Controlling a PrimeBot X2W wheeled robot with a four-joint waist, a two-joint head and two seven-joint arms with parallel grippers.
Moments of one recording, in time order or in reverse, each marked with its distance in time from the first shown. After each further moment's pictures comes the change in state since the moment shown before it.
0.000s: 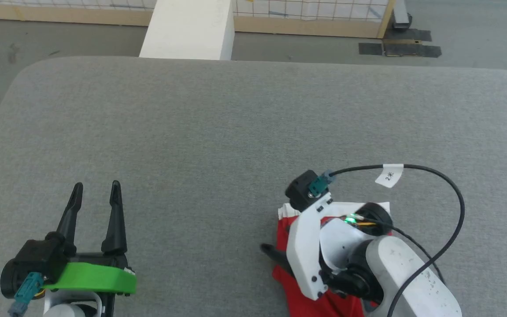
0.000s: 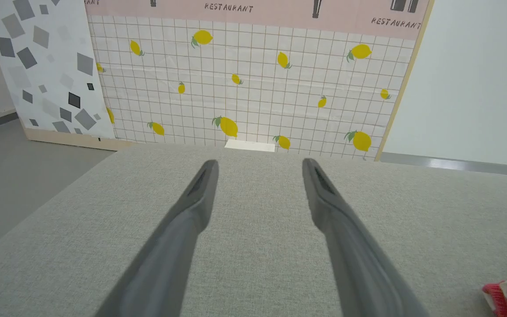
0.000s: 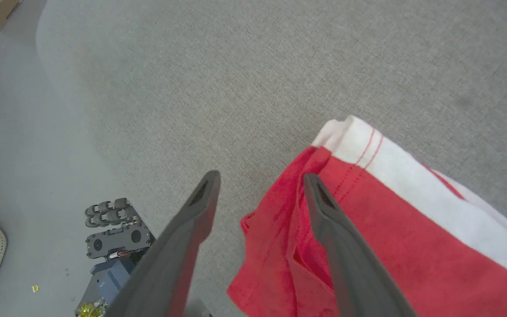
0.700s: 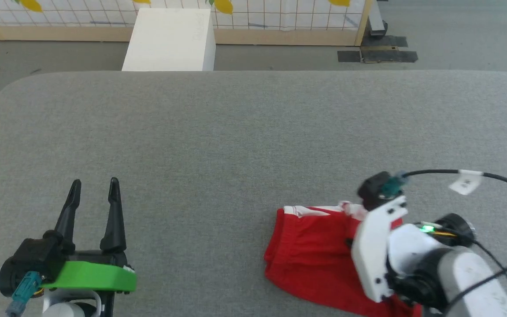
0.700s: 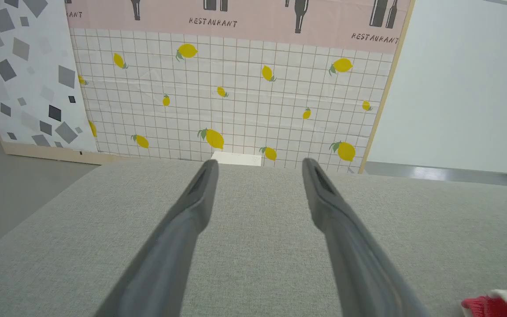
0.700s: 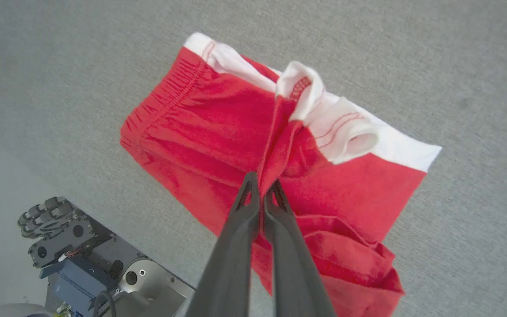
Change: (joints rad) left arm 0.001 0.016 -0.018 -0.022 -0.022 0.028 0.000; right arm 0.170 -0.094 -0.239 -0.266 -0.117 0.000 0.219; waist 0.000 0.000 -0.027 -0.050
